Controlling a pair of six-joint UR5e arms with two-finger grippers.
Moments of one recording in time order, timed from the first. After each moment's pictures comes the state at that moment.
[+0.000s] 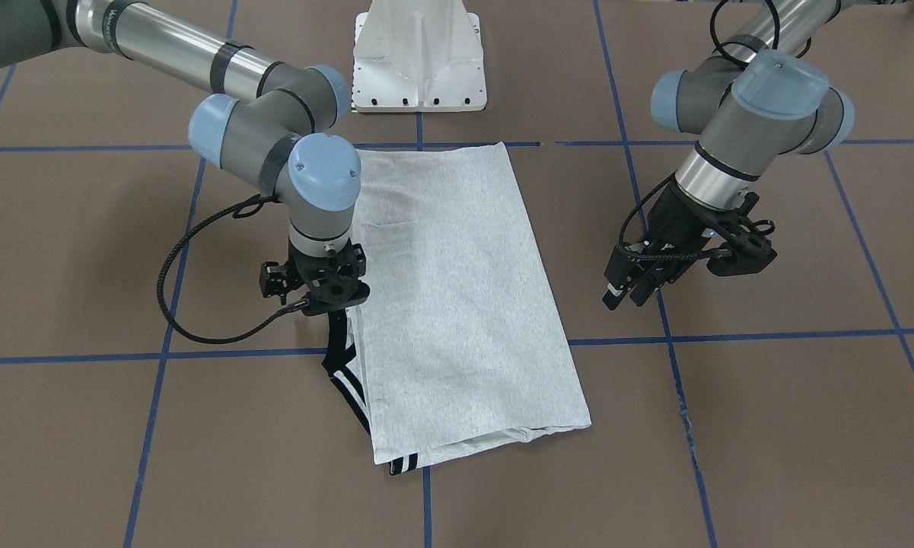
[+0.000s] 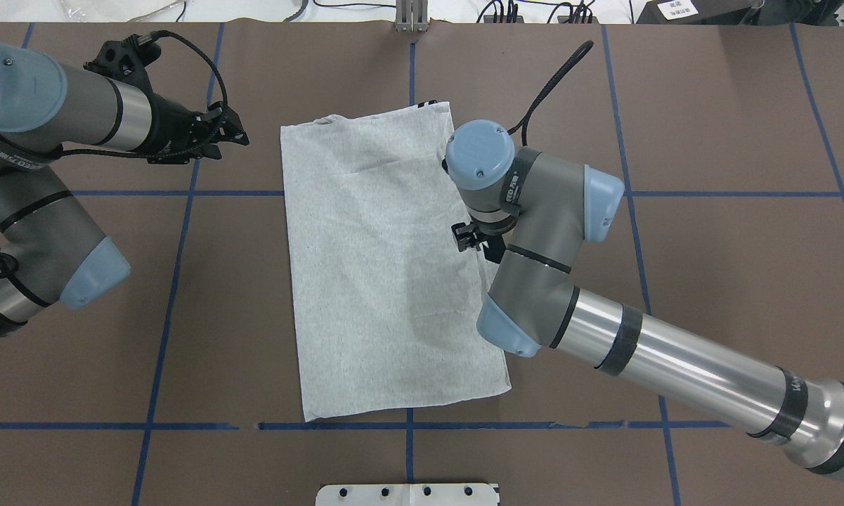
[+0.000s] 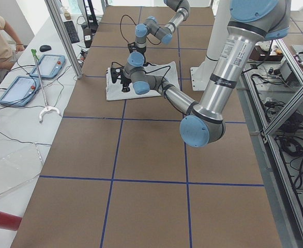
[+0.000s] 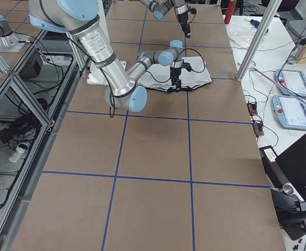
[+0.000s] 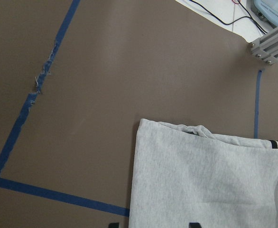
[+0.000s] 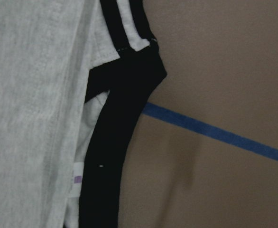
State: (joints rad) left arm -0.86 -1.96 -1.68 -2.20 -1.95 -1.45; right arm 0.63 -0.84 1.45 -1.71 1.84 0.70
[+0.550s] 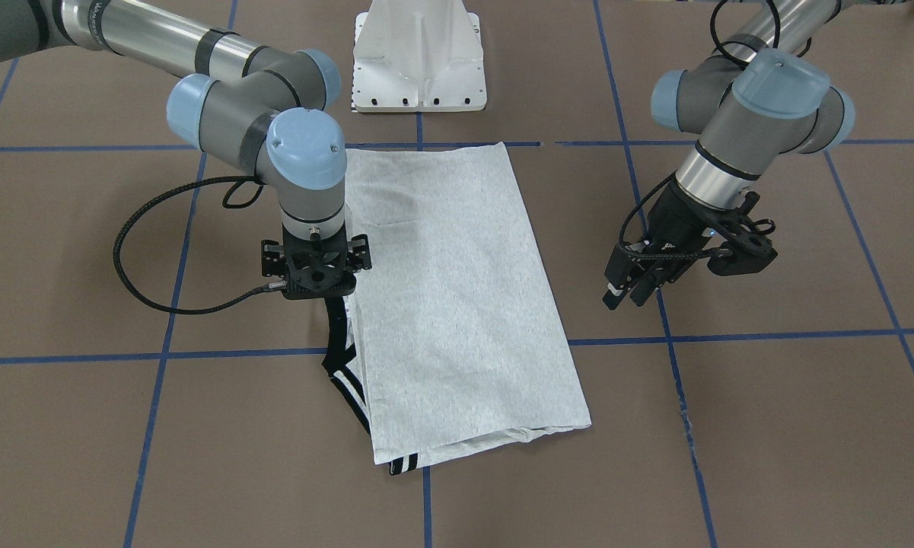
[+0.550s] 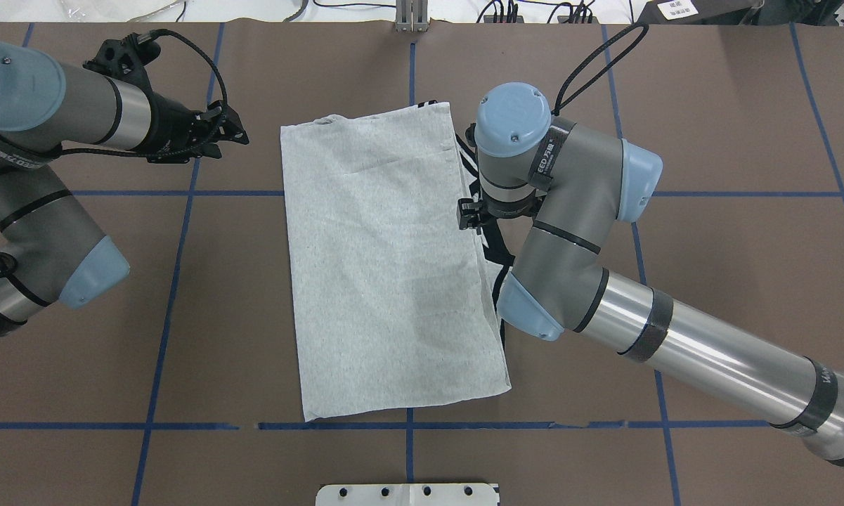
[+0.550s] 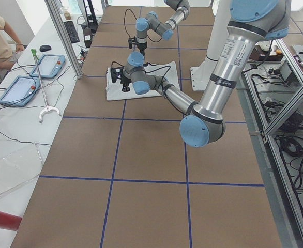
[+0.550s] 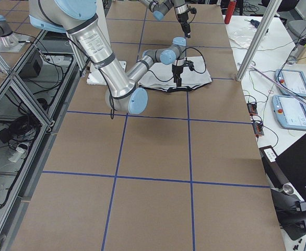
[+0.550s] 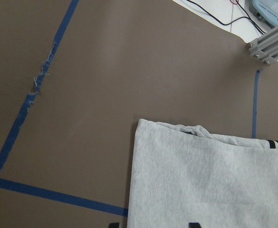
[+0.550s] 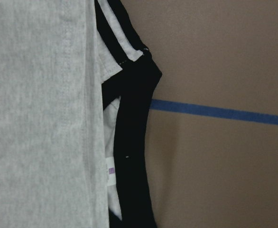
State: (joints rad) left arm -0.86 -1.96 -1.68 -2.20 -1.95 -1.45; right arm 0.62 -0.85 1.56 -1.70 1.88 1.03
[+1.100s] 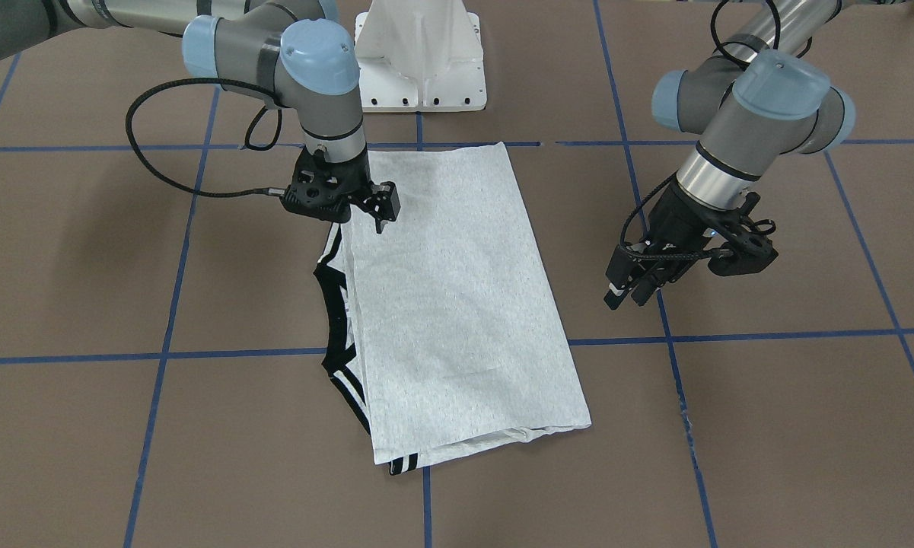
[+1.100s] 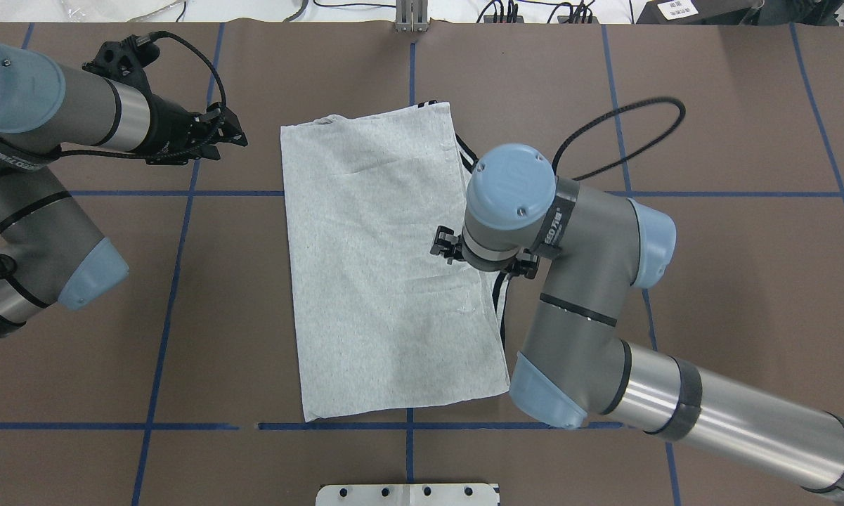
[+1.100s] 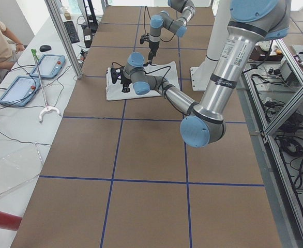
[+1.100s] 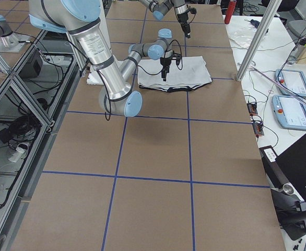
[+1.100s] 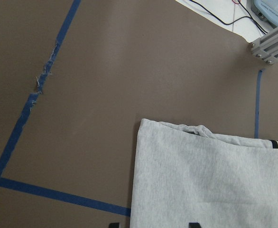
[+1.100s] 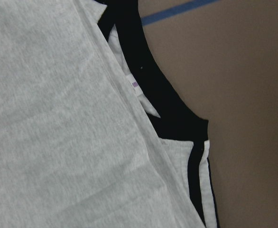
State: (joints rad) left arm -0.86 -1.96 -1.68 -2.20 -1.95 -1.45; right arm 0.47 -0.97 1.78 -1.61 1.78 1.64
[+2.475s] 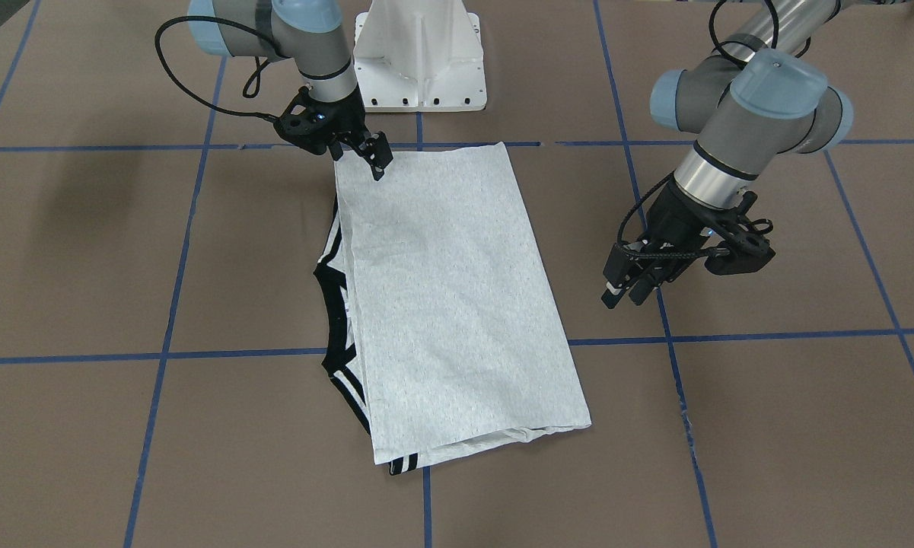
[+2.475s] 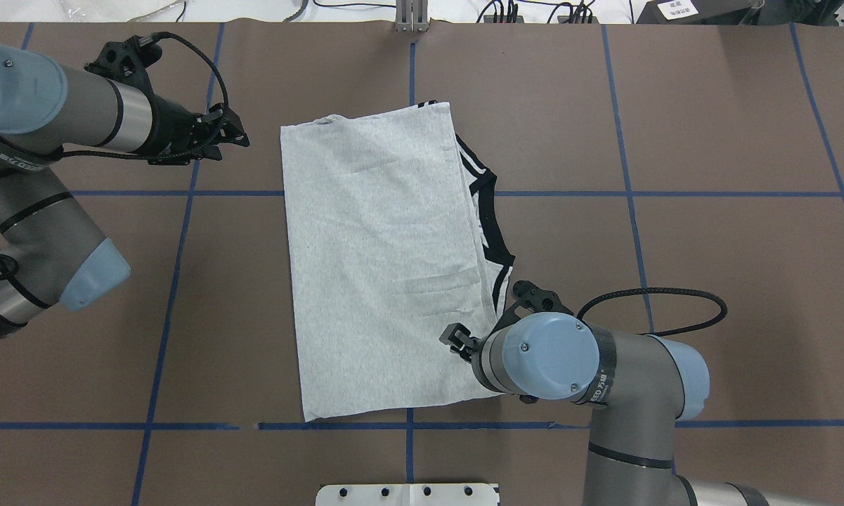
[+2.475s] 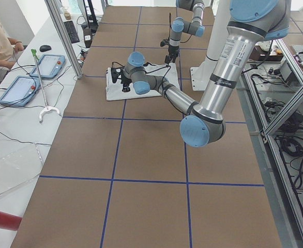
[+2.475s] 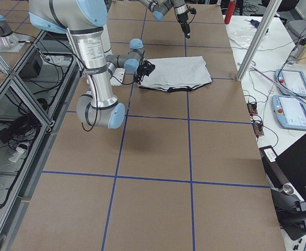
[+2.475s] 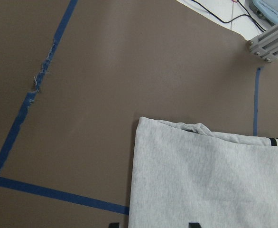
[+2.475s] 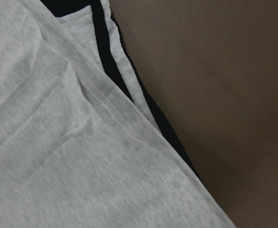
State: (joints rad) left arm -0.85 -1.96 -1.68 -2.20 -1.95 -1.44; right arm 0.26 -1.15 1.90 -1.46 1.67 2.02
